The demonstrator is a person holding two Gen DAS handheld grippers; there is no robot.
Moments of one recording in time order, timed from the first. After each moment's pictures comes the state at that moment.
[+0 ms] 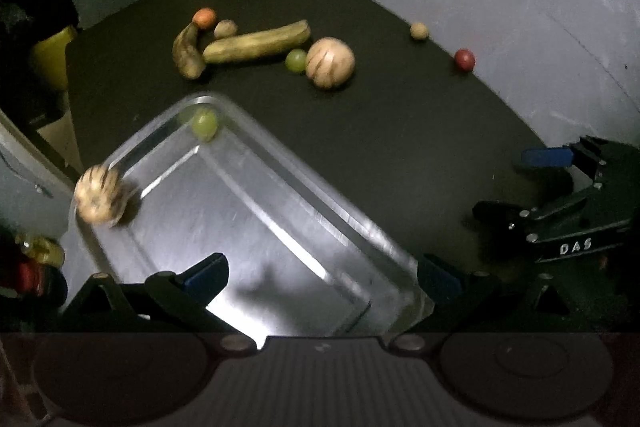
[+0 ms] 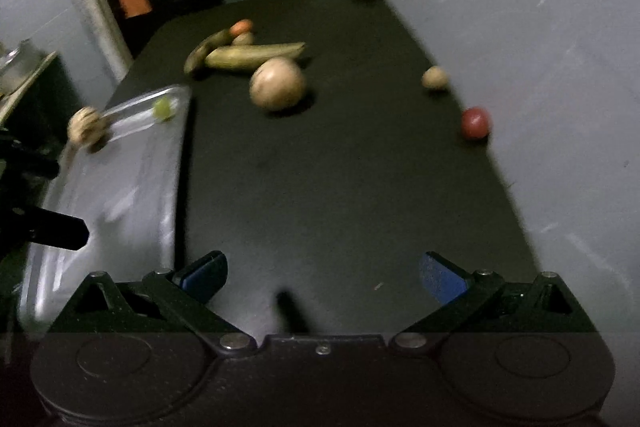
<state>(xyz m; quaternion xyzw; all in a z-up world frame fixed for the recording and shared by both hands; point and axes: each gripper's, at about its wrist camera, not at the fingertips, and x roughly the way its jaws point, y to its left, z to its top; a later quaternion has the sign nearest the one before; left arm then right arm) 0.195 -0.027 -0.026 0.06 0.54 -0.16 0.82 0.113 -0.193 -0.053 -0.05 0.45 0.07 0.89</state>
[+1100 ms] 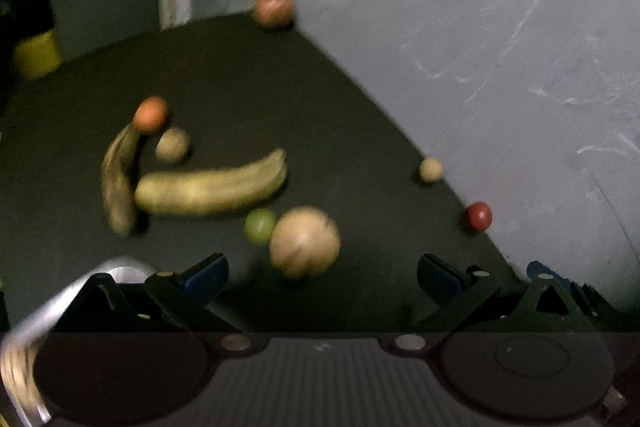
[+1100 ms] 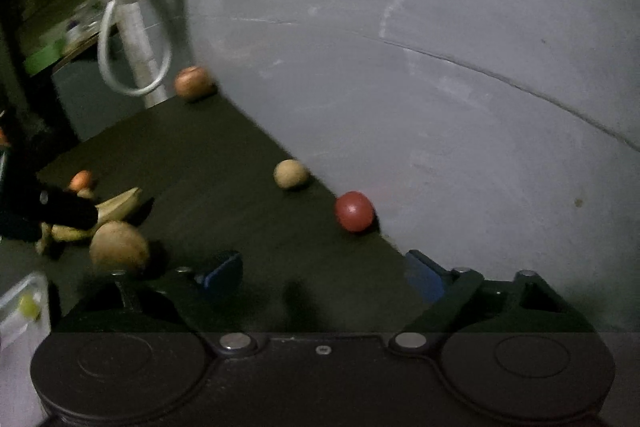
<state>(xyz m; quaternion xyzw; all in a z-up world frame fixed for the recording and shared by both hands) 0.351 -0.082 -0.037 -0.02 0.50 -0.18 0.85 0.183 -0.230 -0.072 0.10 0.34 -0.16 0.92</state>
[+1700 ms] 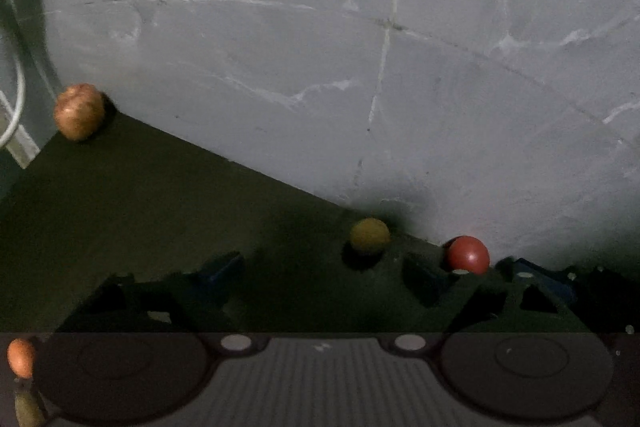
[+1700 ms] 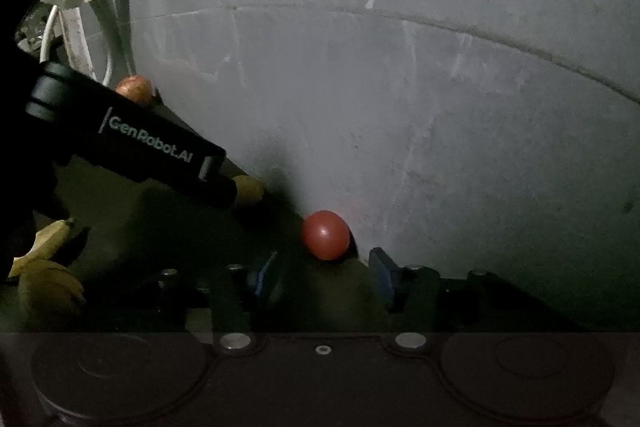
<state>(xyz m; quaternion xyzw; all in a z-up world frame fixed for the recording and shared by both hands) 0.440 -0.209 -0.086 0.17 0.45 -0.34 0.81 0.219 -0.231 -0.101 0.07 0.32 -0.23 0.92</state>
